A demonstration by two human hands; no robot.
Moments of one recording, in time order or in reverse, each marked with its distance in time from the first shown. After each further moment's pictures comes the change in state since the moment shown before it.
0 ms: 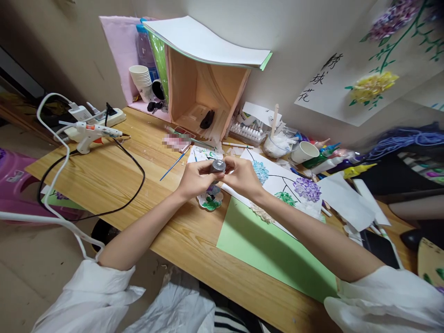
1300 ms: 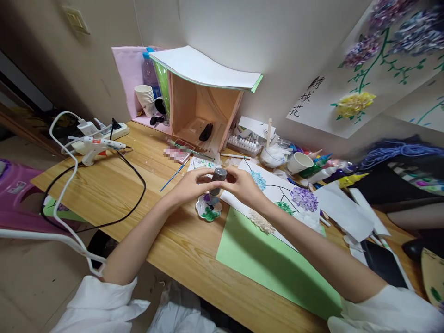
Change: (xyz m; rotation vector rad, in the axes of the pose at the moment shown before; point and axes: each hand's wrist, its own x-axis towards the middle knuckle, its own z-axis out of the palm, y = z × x) left_hand 0.009 0.014 -0.023 0.017 -0.274 -0.076; right_hand 0.000 0.004 -0.010 -0.005 -0.063 0.067
